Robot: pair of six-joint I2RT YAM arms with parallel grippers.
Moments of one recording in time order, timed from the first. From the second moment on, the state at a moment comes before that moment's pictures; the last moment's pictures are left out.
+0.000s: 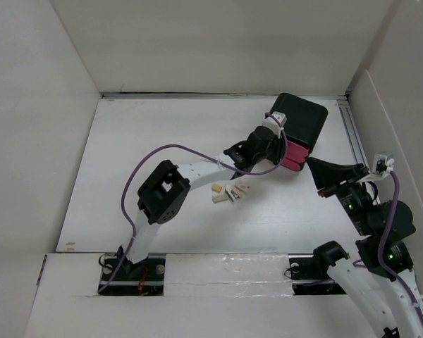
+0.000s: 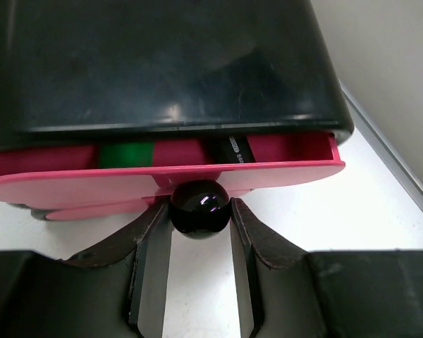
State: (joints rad) left arm -0.95 2.09 1.62 0.16 -0.10 -0.41; right arm 0.41 0.31 0.78 -0.17 -0.07 0.48
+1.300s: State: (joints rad) left arm -0.97 2.00 1.49 0.19 -0.21 -0.41; right arm 0.41 0.37 0.63 -0.15 -0.01 0.47
